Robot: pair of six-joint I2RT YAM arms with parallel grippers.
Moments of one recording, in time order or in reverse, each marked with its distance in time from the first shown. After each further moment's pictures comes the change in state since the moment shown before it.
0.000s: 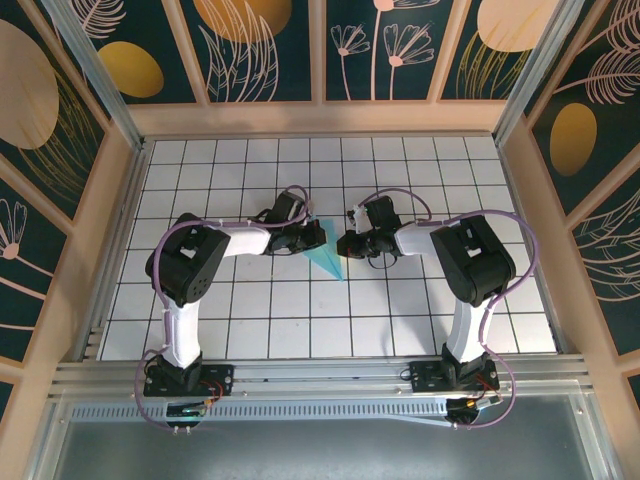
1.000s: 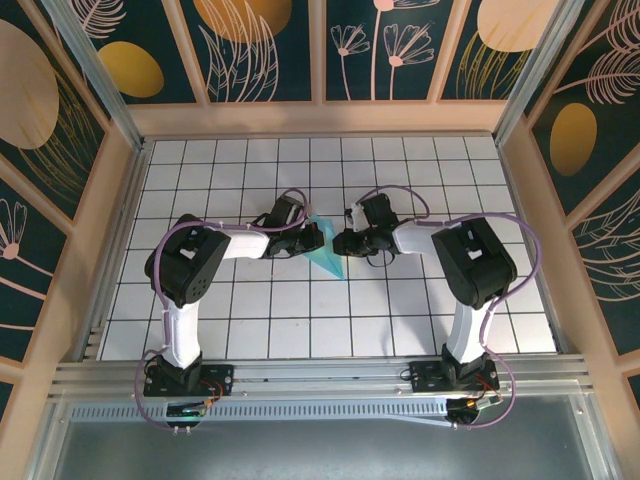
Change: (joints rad) left arm 0.000 -0.003 -0.047 0.058 -0.026 -0.001; right arm 0.013 -0.036 0.035 -0.074 0.060 -0.007
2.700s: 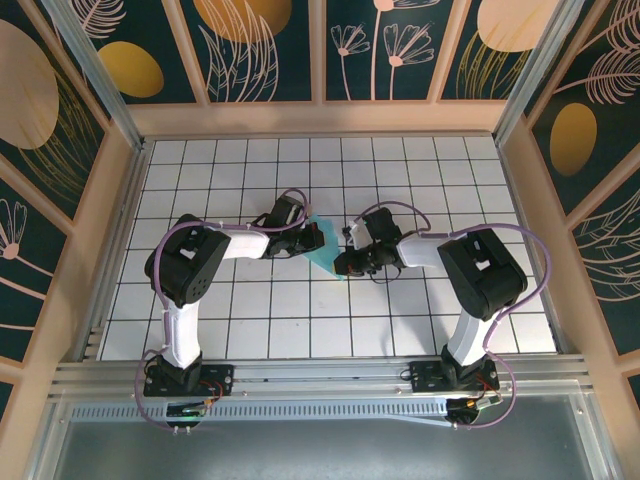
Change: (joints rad) left arm 0.000 0.000 0.000 0.000 -0.003 0.000; right arm 0.040 -0.080 -0.141 -0.013 -0.199 0.008
